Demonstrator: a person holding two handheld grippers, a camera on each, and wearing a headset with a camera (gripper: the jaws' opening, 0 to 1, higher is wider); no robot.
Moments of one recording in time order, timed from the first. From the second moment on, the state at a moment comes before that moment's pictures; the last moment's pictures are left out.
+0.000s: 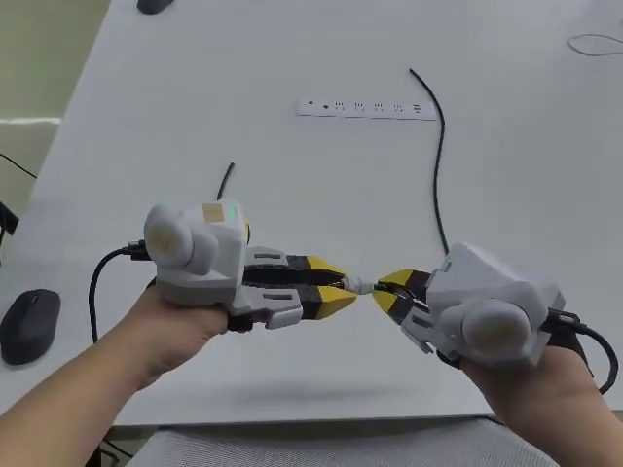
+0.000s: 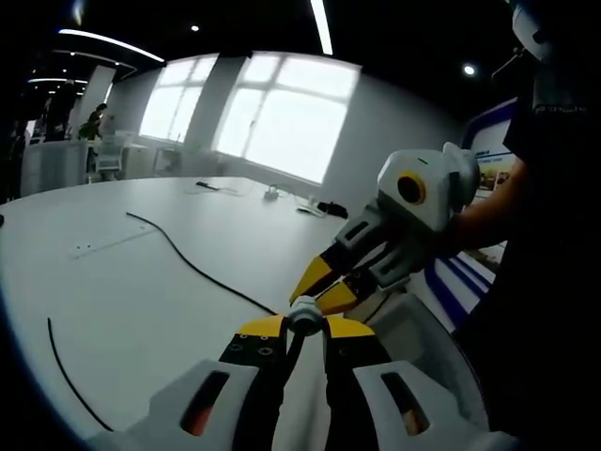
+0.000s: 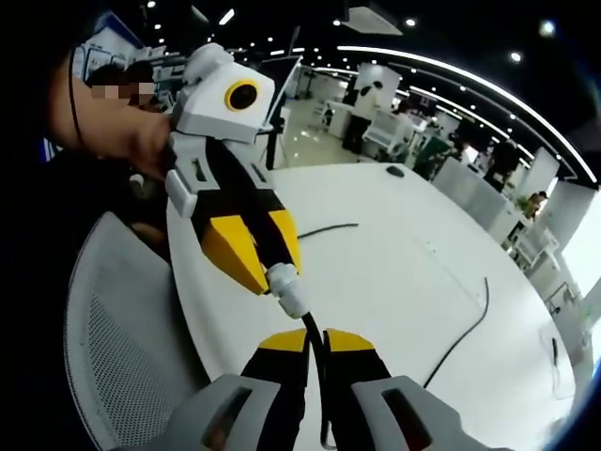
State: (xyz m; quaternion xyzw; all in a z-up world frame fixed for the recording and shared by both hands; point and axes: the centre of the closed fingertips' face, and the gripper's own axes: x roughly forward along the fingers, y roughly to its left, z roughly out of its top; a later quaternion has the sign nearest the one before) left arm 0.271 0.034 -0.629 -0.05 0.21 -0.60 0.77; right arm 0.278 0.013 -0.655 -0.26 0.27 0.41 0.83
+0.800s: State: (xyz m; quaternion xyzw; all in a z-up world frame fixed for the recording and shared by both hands) left arm 0.276 0.033 -0.628 -0.06 0.20 -0.59 0.78; right arm 0.290 -0.027 -0.684 -0.19 0.33 0.35 0.86
